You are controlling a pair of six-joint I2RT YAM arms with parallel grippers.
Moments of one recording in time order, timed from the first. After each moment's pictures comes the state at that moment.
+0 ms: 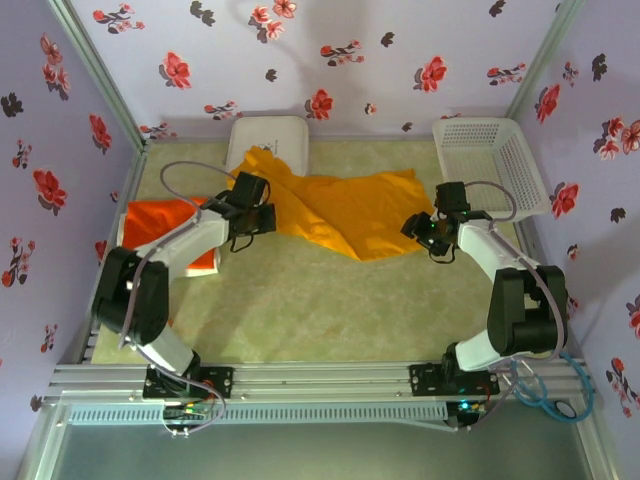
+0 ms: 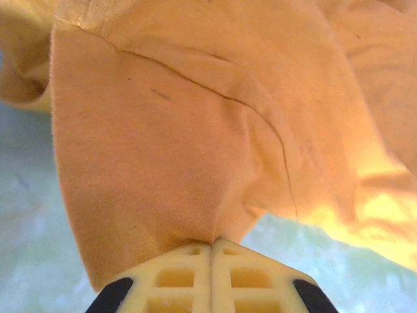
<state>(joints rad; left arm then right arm) -0.49 1.59 1.12 -0.49 -0.07 -0.51 0.09 1.49 0.93 -0.54 -0.24 0.63</state>
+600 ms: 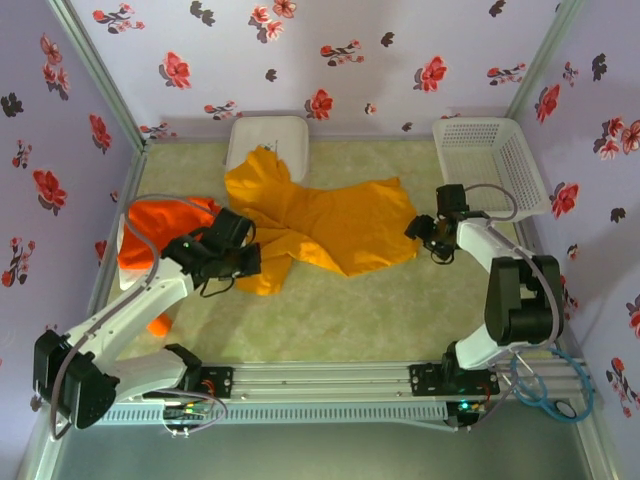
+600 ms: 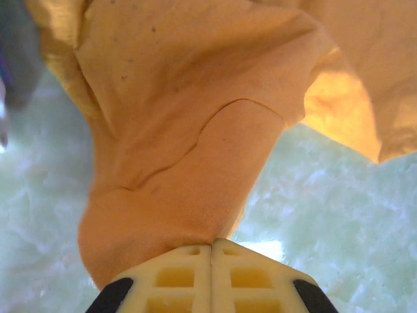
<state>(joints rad) -0.63 1.13 0.92 -0.86 -0.04 -0.68 0.07 1.57 0.91 -0.51 -0.15 0.63</state>
